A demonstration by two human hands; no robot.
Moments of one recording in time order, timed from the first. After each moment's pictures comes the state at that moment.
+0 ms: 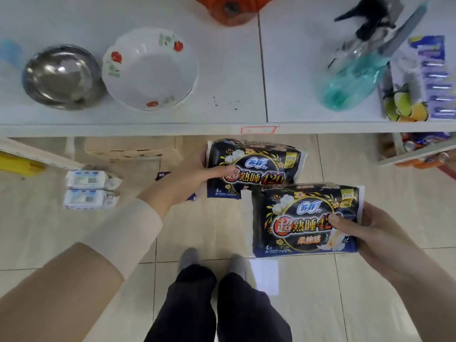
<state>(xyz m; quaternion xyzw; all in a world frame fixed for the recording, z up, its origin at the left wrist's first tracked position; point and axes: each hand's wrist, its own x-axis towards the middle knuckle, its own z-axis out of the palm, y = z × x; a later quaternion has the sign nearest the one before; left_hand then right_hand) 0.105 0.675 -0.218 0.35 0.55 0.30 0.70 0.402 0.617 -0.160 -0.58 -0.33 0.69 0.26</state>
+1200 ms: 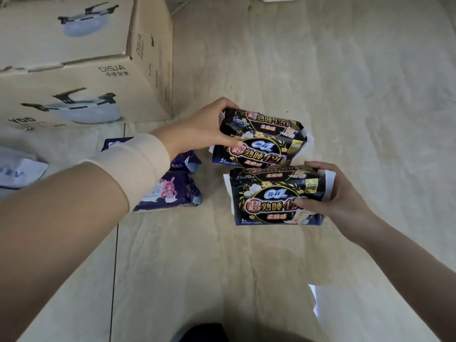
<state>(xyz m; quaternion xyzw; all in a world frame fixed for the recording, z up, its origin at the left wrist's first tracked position) 0.045 0.774 -0.688 0.63 0.59 0.12 0.50 0.312 0.673 -0.715 -0.56 -0.42 0.65 0.30</state>
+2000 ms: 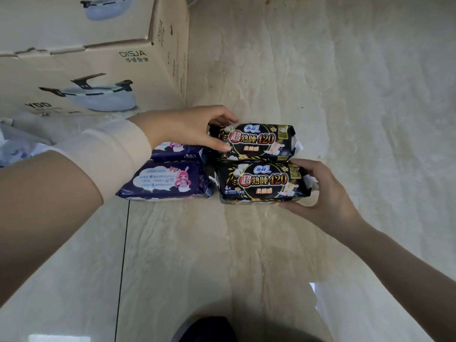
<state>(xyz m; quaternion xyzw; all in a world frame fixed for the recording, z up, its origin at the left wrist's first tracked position) 0.000 0.764 -0.678 0.69 0.54 -0.04 0.49 0.278 0.666 -0.731 -0.50 -0.73 0.38 0.26</state>
